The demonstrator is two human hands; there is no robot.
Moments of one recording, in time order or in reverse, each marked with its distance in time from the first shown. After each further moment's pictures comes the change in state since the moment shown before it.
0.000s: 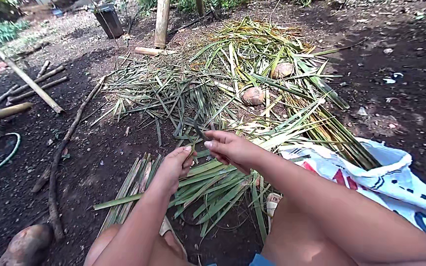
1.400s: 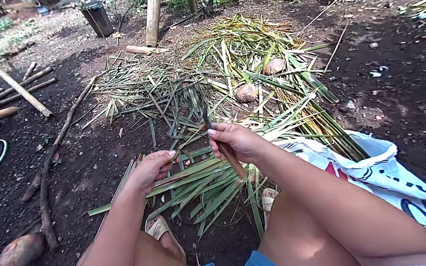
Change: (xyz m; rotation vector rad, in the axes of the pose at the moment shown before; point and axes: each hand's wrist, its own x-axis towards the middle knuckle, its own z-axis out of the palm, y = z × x) left_hand 0.000 0.009 -0.042 0.120 -0.125 -0.009; right_hand -0.008 -0.003 -0.016 0.397 0.103 0.039
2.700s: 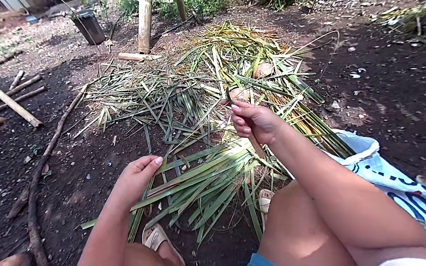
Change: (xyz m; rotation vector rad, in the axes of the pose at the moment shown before) left_hand -0.022 0.005 -0.010 0.384 0.215 0.350; right_hand -0.011 -0.039 -0.058 0.094 0.160 -0.138
